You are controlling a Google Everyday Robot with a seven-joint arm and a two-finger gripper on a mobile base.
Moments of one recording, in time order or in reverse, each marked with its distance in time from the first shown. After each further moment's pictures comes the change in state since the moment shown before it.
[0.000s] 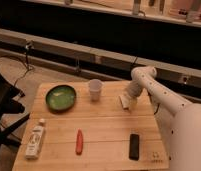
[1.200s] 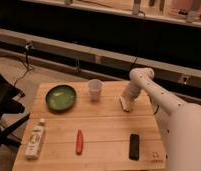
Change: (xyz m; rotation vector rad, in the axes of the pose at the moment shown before) arm -0.010 0.007 0.006 -0.024 -0.009 -0.023
